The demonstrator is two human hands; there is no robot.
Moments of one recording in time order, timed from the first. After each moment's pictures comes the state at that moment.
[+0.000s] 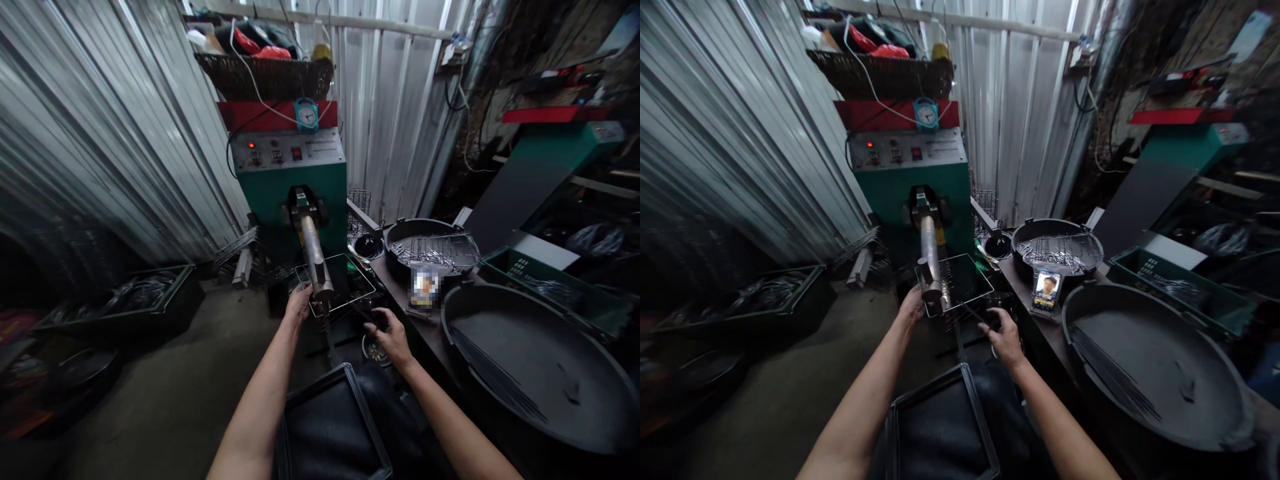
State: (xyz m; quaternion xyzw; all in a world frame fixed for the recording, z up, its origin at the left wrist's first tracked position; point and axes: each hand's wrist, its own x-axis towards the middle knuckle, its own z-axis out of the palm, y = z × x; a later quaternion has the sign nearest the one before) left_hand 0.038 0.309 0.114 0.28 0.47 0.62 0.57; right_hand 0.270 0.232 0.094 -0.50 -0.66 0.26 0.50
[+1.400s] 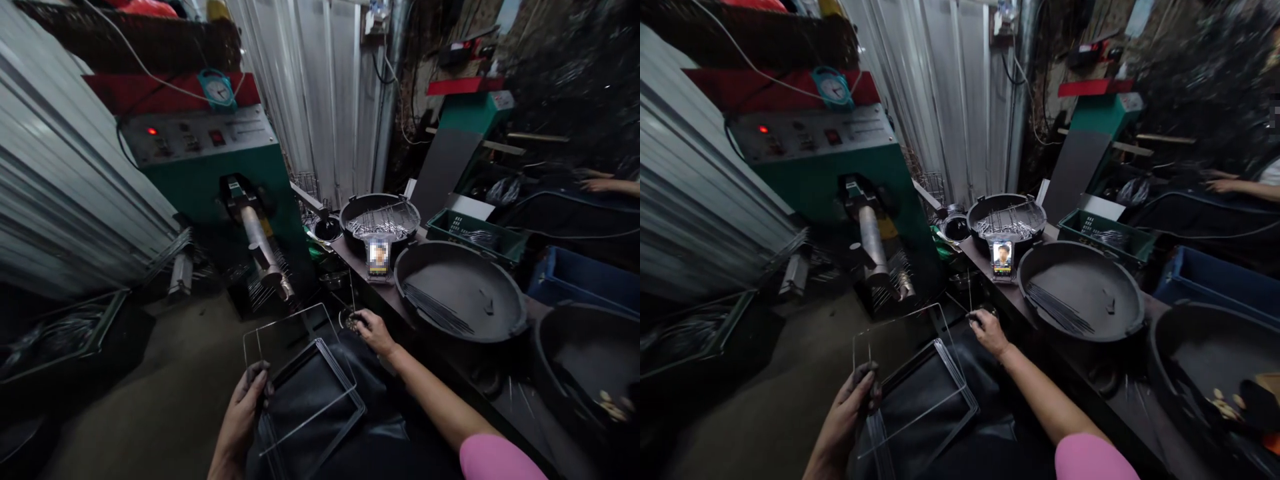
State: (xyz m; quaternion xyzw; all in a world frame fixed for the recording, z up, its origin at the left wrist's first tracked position) left_hand 0.031 0.095 0.087 0.31 0.56 0.51 0.57; right_hand 0.315 0.166 0.054 -0.50 -0.71 0.24 0.43
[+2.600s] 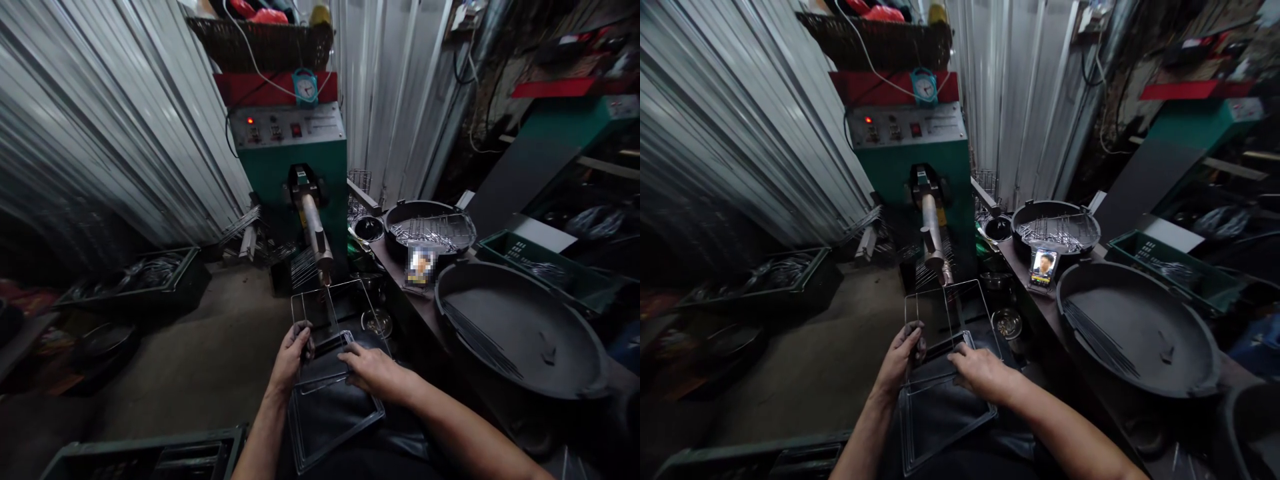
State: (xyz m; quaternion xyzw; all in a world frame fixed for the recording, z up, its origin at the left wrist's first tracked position) left_hand 0.048 0.122 0.093 0.32 0.48 0.58 0.58; right_hand 0.245 0.120 0.141 -0.33 -0.93 0.17 0.03
